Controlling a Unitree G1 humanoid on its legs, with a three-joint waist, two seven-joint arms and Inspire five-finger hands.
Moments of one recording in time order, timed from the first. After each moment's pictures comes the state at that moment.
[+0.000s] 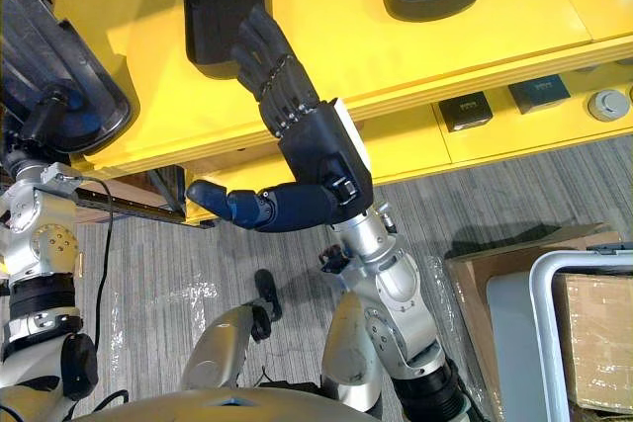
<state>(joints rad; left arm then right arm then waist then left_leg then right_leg) -0.42 0.35 0.44 0.25 -0.63 0.05 0.26 -0.03 -0.26 0.29 -0.54 0.46 -0.22 0.25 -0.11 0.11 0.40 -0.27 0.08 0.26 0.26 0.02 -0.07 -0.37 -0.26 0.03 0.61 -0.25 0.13</state>
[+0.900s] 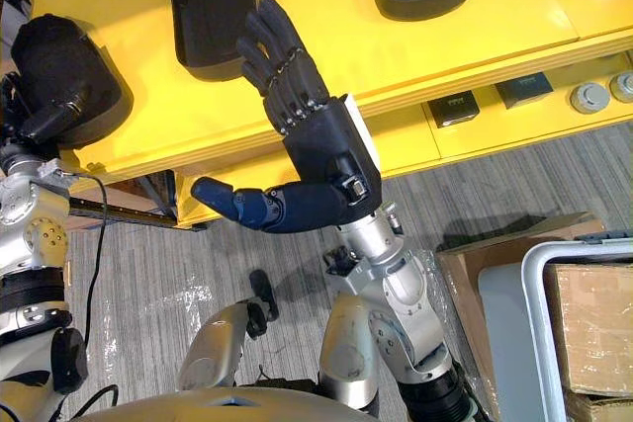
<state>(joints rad) -0.43 0.44 0.43 0.29 -0.45 0.12 0.24 -0.01 -0.27 0.28 -0.56 0.50 -0.22 0.25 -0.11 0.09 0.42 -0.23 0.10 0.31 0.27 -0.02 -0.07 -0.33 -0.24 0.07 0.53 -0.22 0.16</state>
